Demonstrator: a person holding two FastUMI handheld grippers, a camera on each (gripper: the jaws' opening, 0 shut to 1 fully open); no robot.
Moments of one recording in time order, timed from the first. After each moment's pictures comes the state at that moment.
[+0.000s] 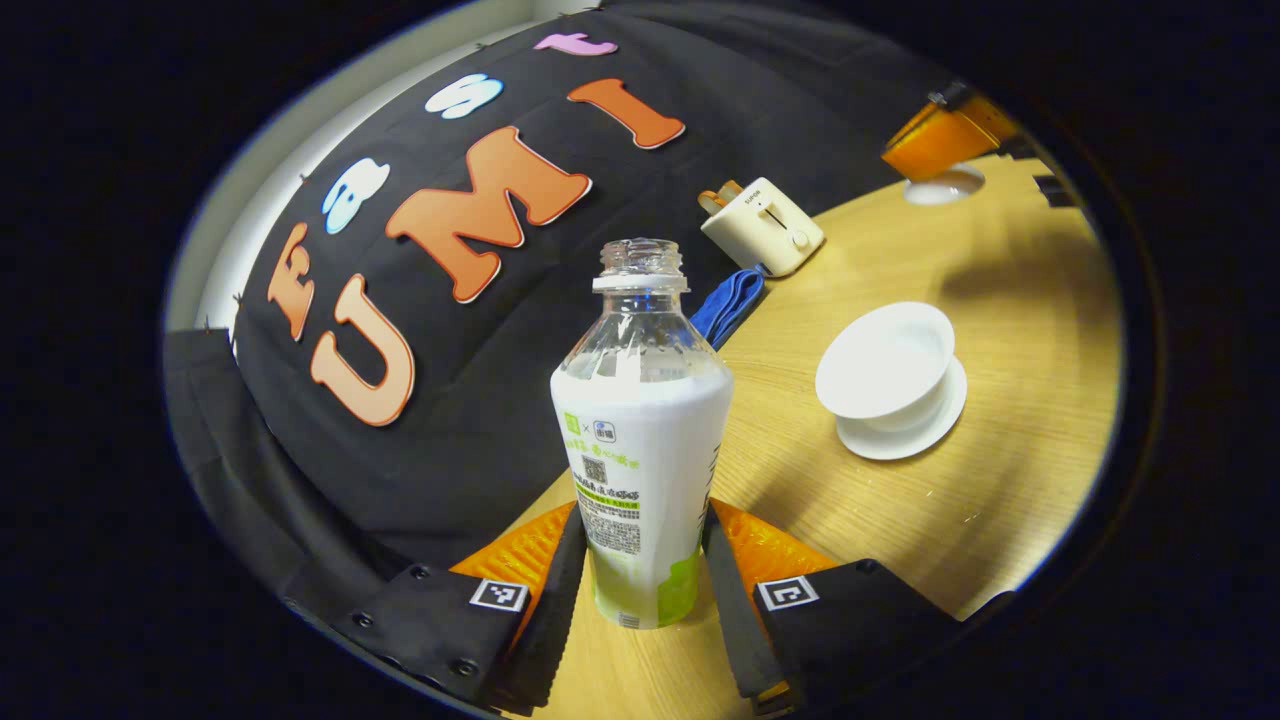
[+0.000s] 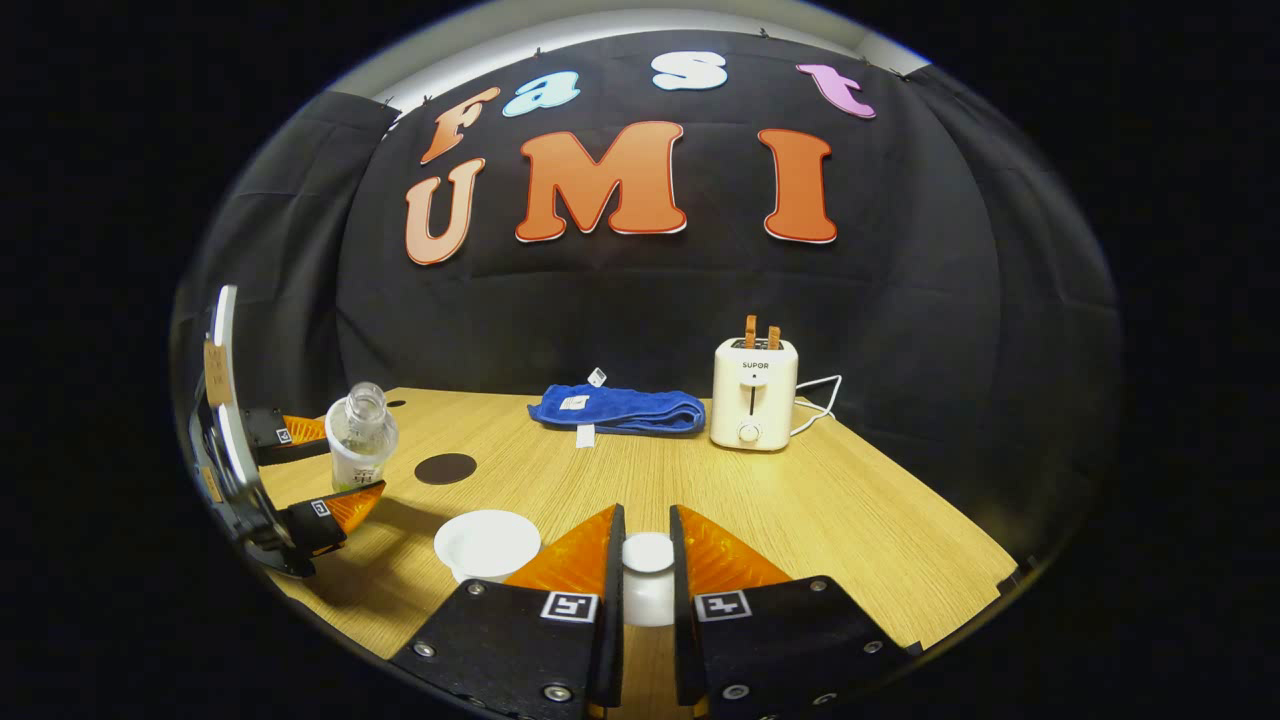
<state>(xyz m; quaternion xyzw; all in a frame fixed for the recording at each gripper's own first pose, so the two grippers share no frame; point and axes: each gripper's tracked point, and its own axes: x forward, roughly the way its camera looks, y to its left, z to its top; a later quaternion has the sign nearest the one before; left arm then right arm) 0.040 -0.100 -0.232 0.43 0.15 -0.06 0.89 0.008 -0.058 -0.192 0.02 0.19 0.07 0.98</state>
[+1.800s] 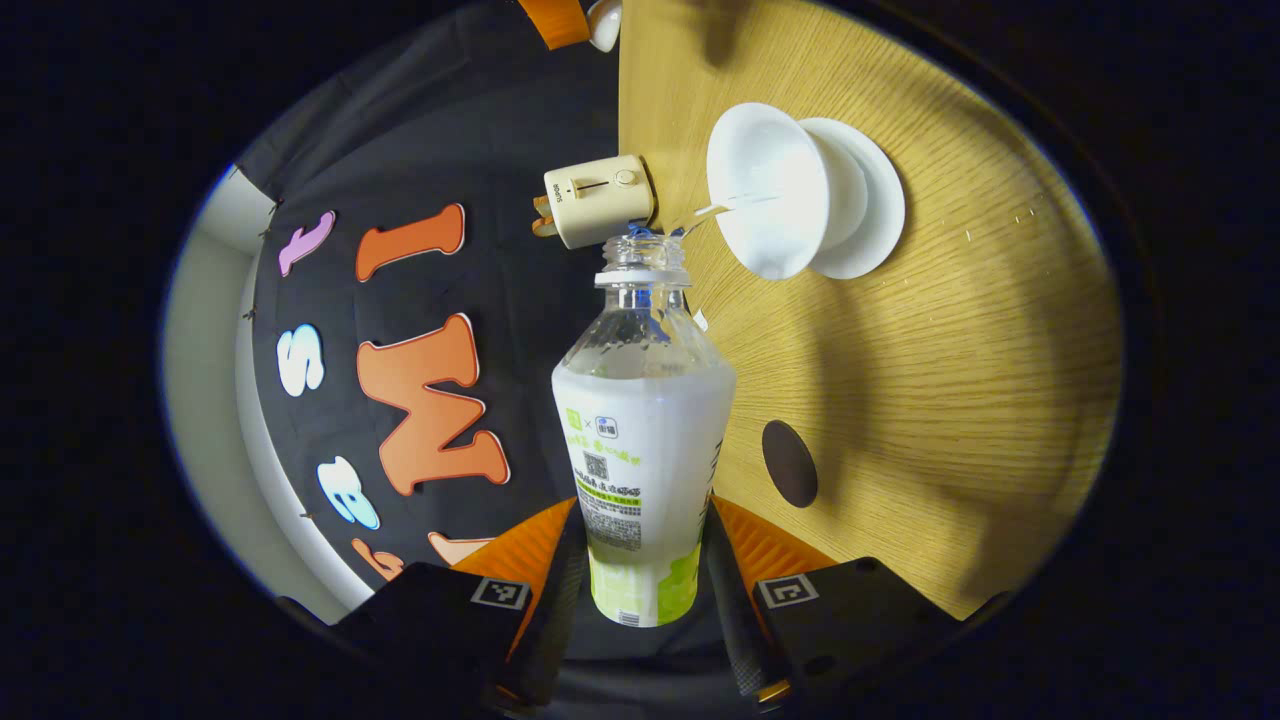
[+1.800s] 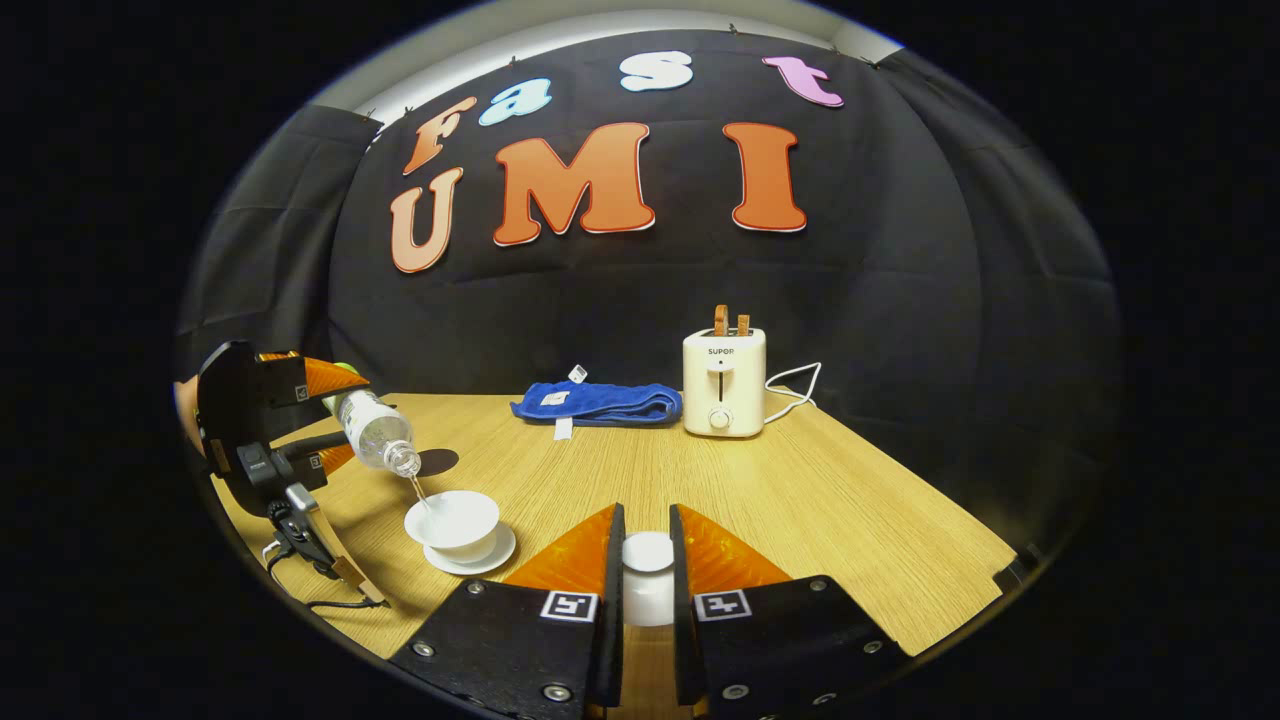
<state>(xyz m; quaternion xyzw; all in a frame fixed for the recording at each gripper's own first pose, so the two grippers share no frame) 0.082 -0.111 -0.197 0.78 0.07 -0.09 0.61 -0.008 -0.092 -0.207 0.04 0.20 0.06 0.98</state>
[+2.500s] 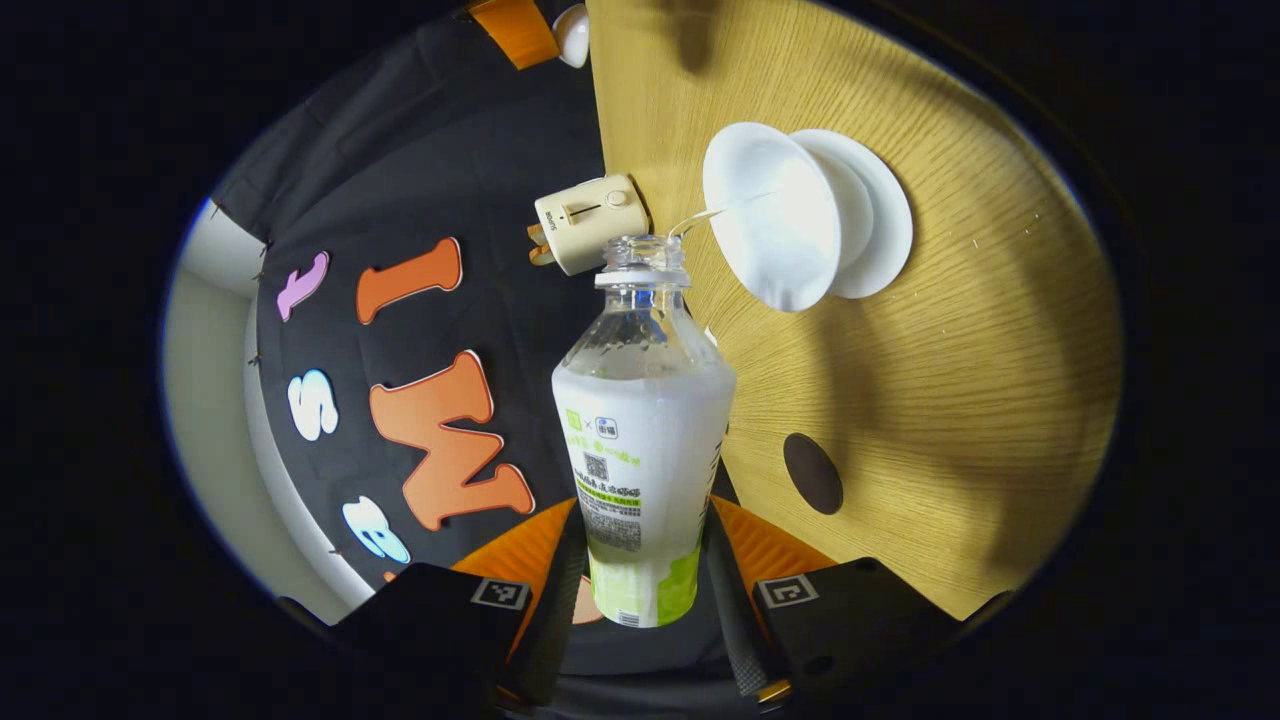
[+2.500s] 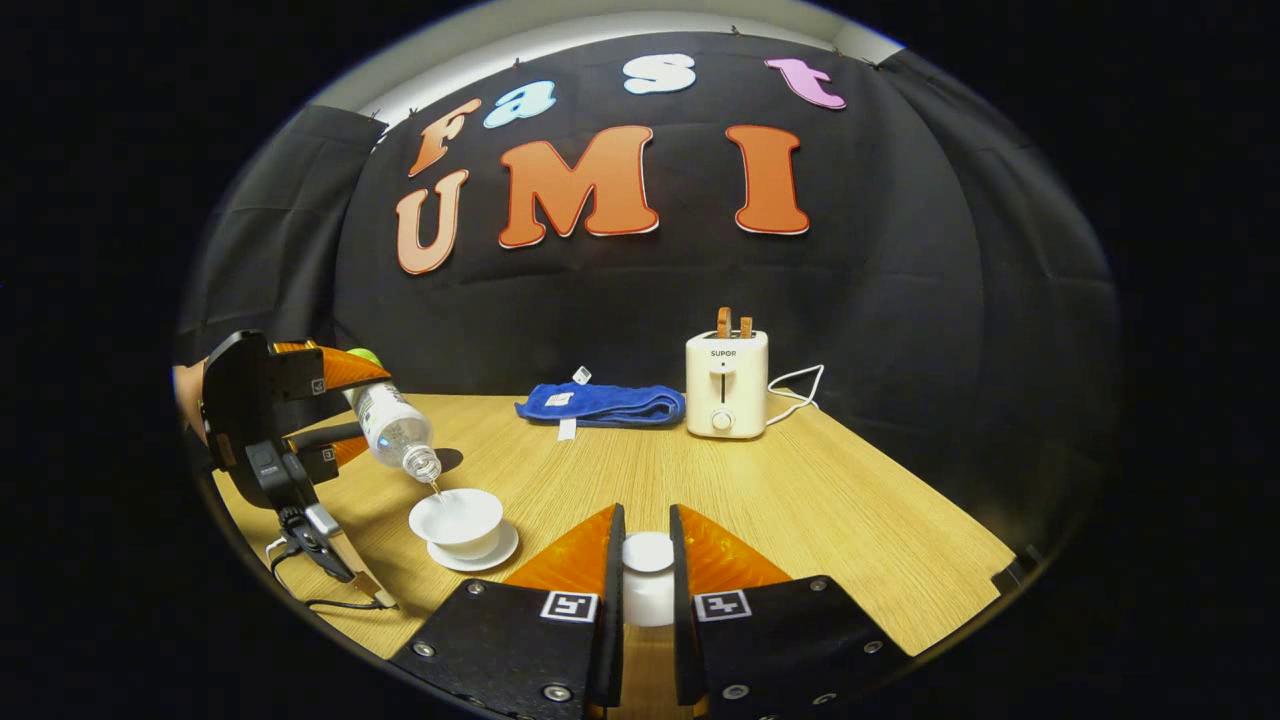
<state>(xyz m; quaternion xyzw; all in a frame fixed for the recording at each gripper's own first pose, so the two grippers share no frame) 0.091 -0.139 -0.193 0.81 0.04 -0.11 0.58 -0.011 -0.093 -0.205 0.04 0.19 0.07 0.98</state>
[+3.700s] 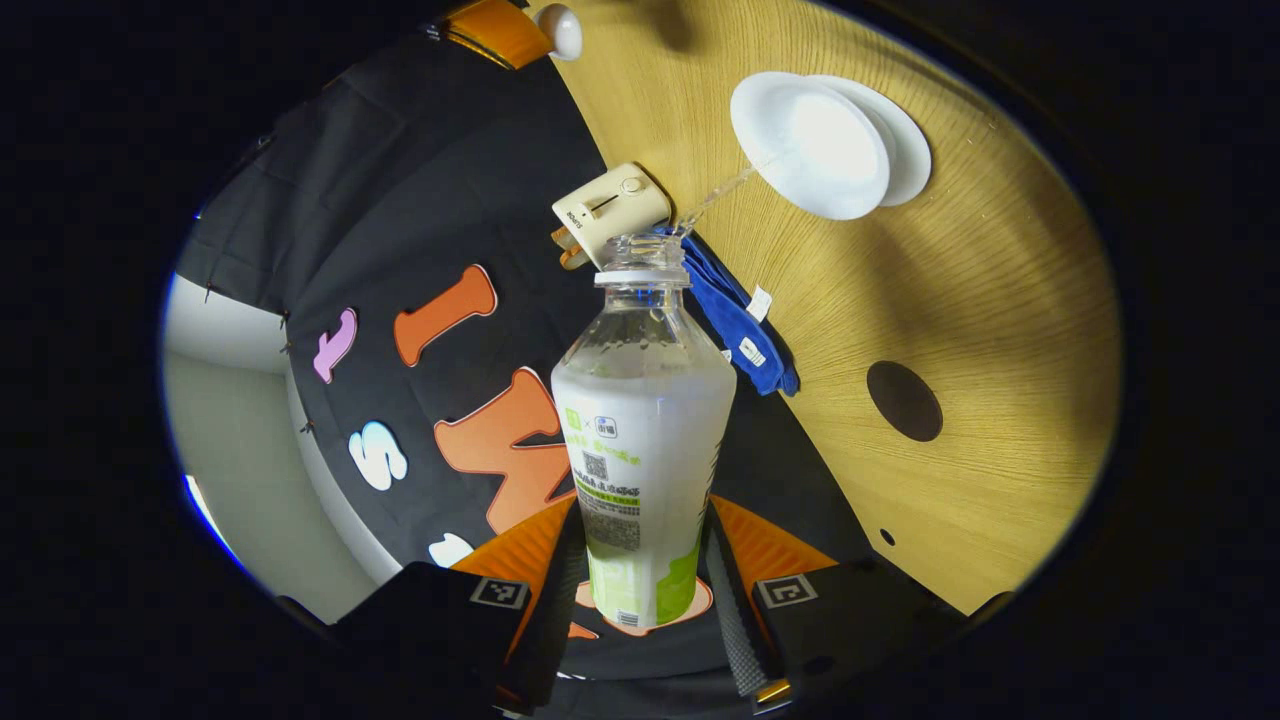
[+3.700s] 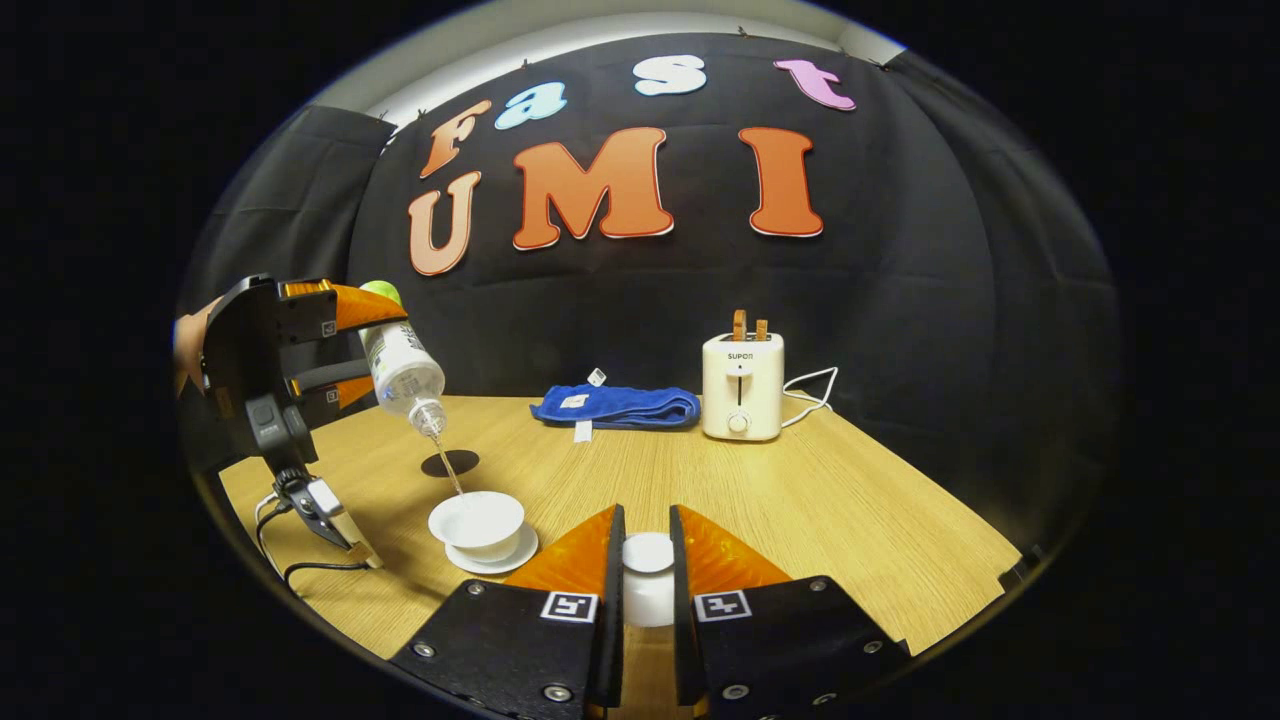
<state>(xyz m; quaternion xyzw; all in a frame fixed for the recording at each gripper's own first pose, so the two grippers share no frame) 0.106 -0.144 -0.132 0.87 -0.02 -0.06 0.49 -0.014 -0.079 -0.199 0.04 0.19 0.09 0.98</state>
